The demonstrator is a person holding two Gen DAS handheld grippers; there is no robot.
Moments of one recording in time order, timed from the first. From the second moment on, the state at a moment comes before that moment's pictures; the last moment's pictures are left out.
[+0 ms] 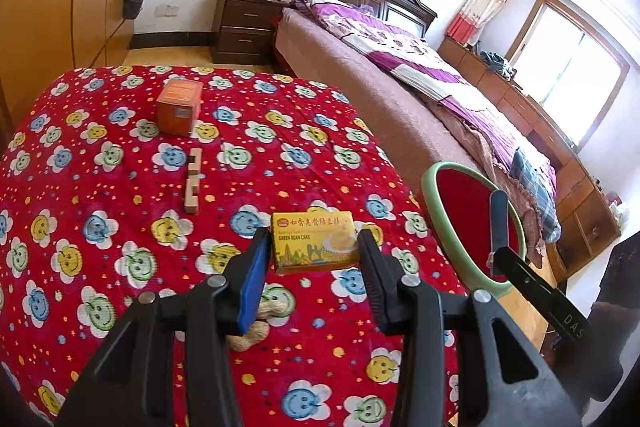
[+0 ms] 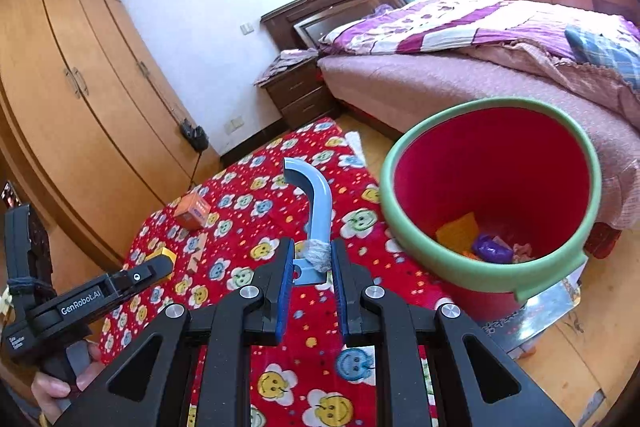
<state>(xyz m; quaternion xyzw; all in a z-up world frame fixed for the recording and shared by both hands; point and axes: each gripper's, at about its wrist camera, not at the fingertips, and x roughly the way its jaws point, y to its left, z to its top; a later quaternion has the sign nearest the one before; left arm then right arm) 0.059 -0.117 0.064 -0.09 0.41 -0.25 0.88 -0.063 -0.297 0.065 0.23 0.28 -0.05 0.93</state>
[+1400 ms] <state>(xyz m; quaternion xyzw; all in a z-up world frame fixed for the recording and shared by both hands) 0.060 -0.262 0.073 0.00 0.40 -0.36 0.84 -0.099 -0.408 0.051 0.29 0.25 -0.16 0.91</state>
